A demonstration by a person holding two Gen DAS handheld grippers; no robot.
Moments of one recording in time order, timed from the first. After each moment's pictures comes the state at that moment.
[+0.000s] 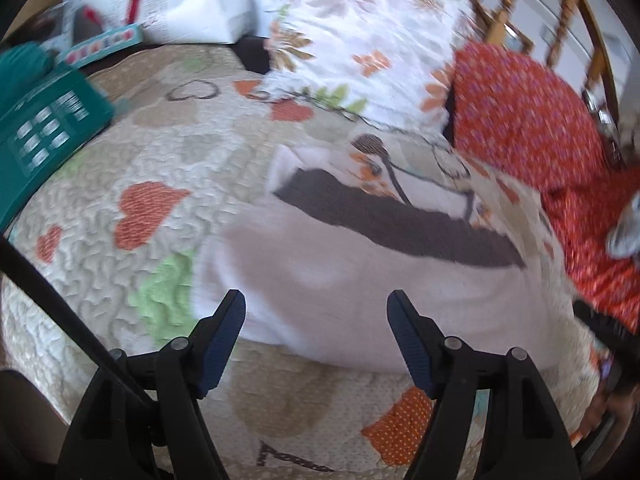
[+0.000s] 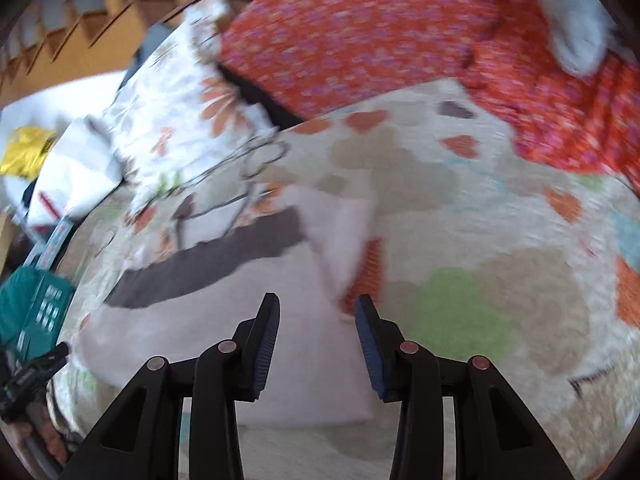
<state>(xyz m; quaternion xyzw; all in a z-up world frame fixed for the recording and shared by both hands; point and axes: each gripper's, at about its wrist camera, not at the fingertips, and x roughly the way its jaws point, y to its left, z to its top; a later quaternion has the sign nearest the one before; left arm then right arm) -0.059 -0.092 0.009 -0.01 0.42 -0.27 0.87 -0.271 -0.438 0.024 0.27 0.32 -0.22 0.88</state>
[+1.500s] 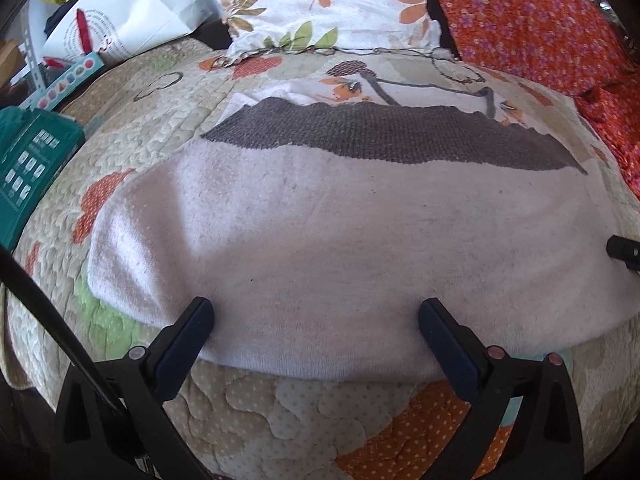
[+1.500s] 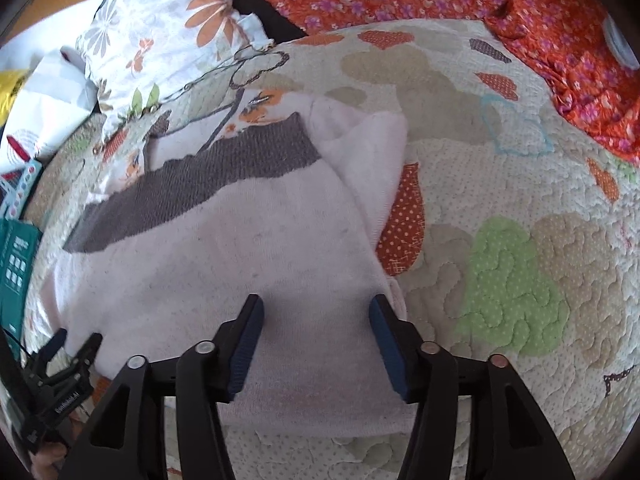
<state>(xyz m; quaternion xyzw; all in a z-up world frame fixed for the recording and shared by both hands) -0.077 -0.168 -0.058 0.13 0.43 -0.21 0.87 -0.227 -0.426 -0.025 0.26 0.45 -0.22 0.83</state>
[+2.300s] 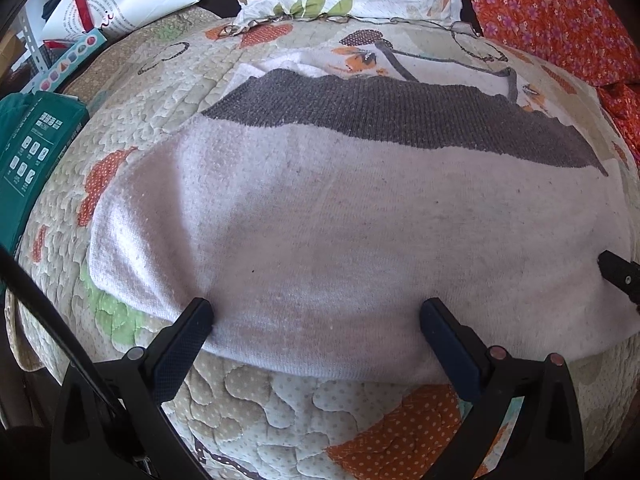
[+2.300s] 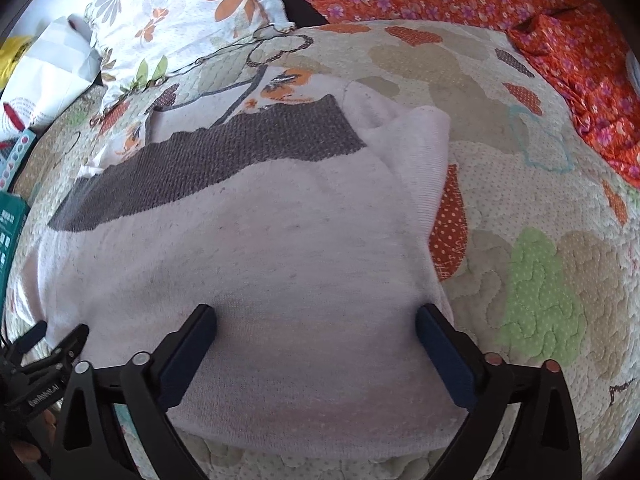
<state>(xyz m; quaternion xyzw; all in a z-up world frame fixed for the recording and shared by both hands) -0.066 -0.178 -0.058 0.15 0.49 -0.18 0.84 -0.200 -0.409 -0.038 0.21 0.47 -0.22 0.83</state>
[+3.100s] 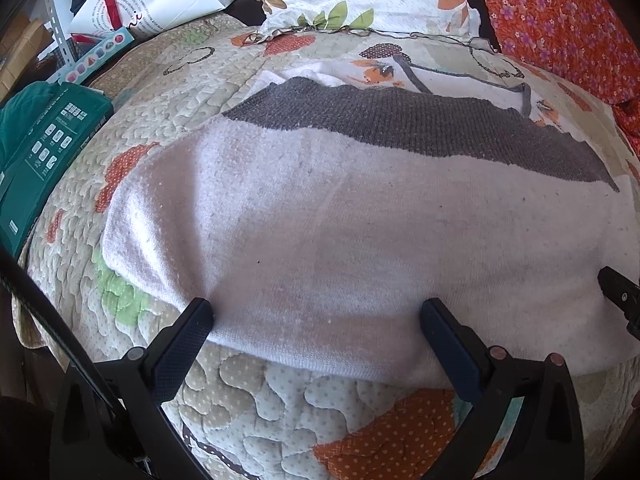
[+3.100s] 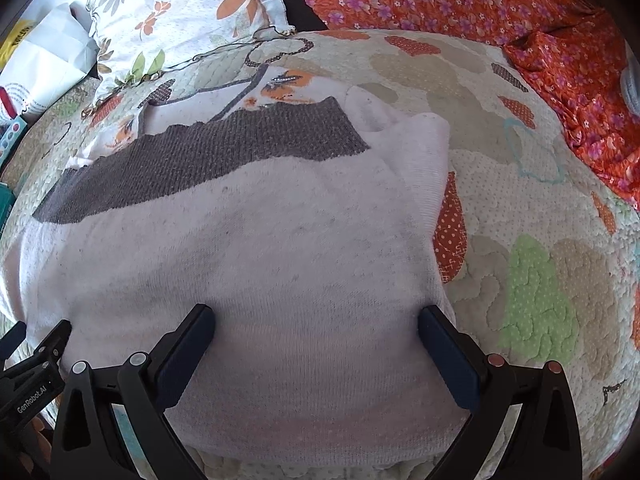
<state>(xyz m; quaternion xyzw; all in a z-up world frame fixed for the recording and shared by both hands) -0.075 -0.178 -0.057 0.13 0.47 -0.13 0.86 -0.196 -0.402 -0.041 0.19 0.47 -0.25 0.83</state>
